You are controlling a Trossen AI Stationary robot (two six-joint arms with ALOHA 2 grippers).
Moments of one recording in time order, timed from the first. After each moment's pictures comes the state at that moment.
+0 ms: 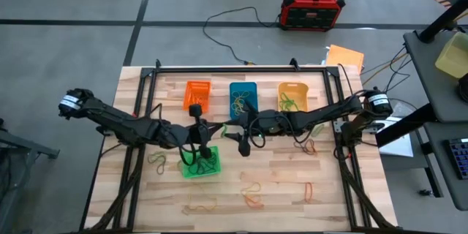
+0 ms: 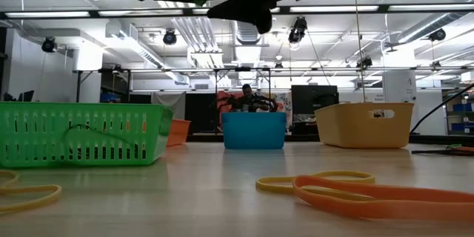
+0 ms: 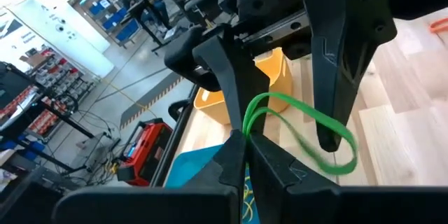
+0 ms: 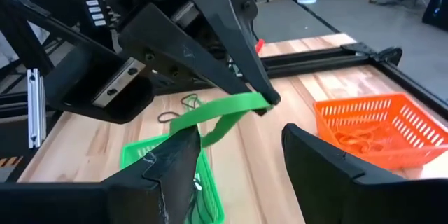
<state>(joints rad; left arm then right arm) -0.30 1.25 0.77 0.16 -0.69 0.36 0.09 1.67 1.07 0.35 0.15 0.14</state>
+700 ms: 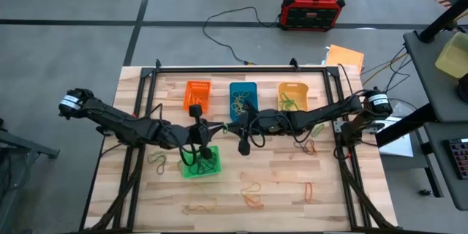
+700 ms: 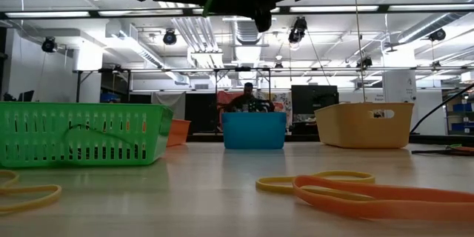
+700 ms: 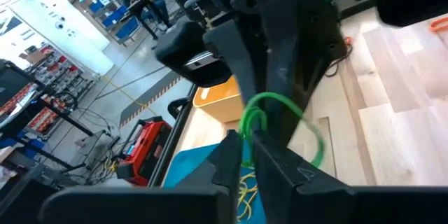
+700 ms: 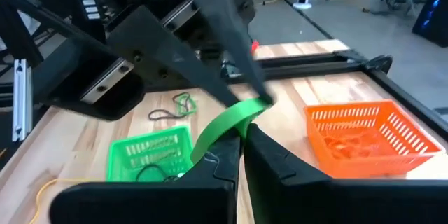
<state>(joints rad) -0.30 1.26 0.78 0.15 -0.70 0.35 0.09 1.67 1.07 0.35 0.16 0.08</state>
